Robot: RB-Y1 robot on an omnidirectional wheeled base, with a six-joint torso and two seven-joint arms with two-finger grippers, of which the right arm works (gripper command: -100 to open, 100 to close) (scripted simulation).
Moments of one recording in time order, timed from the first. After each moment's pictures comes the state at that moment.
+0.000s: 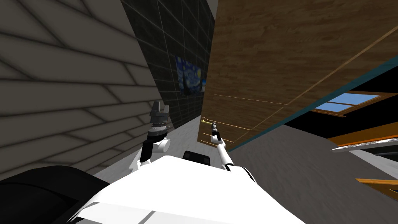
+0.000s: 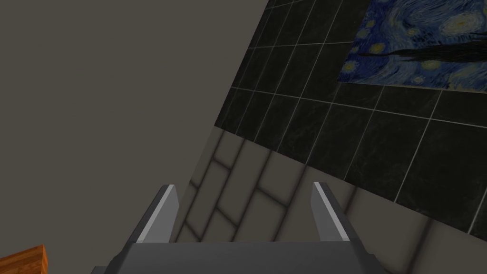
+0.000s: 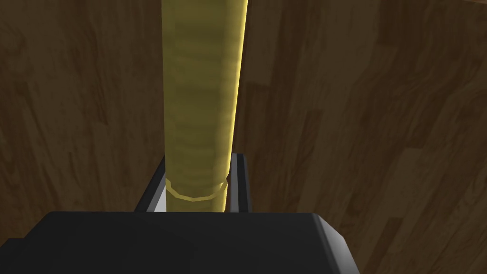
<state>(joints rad) -0.34 0.00 -0.04 -0.87 -0.15 -0.39 0.19</state>
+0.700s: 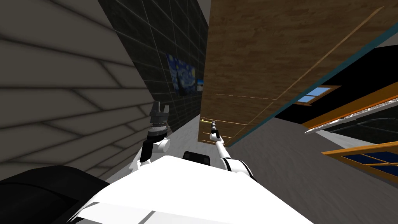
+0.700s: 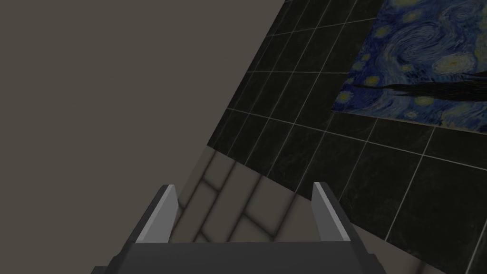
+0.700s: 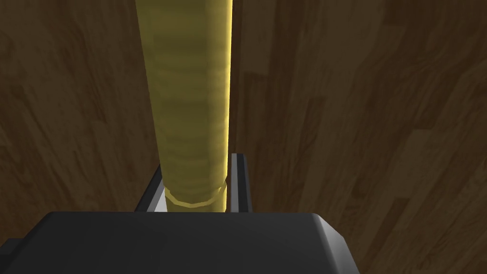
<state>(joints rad) -0.44 0.02 -0.09 -0.74 -0.15 -0.43 0.18</state>
